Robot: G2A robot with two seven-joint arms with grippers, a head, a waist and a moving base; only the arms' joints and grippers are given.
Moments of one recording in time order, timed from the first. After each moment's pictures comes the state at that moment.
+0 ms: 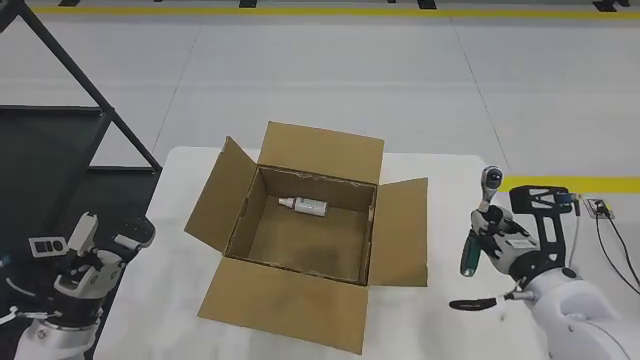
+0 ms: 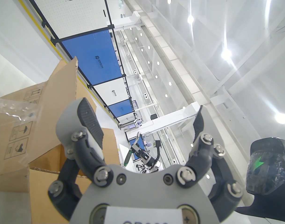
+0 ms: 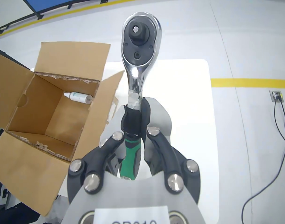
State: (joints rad) left arm 1.59 -1.19 -1.95 -2.01 -0.54 -0.27 -0.51; right arm -1.28 -1.48 1.72 -2.35 -1.24 0.04 1.16
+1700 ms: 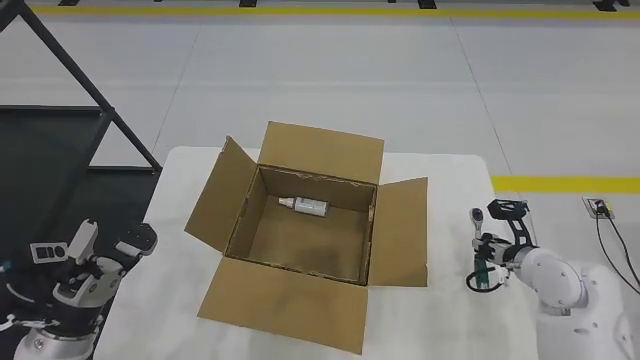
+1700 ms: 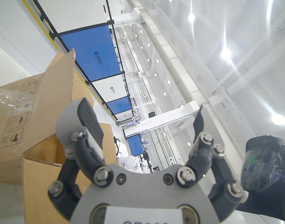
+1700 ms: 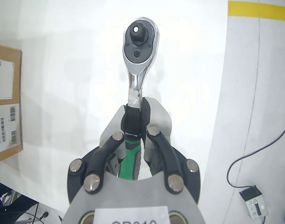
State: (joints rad) left arm 1.63 -1.19 -1.96 -2.05 -0.57 -0.25 -0.54; right arm -1.02 -1.36 1.84 -1.47 -1.21 -0.26 1.09
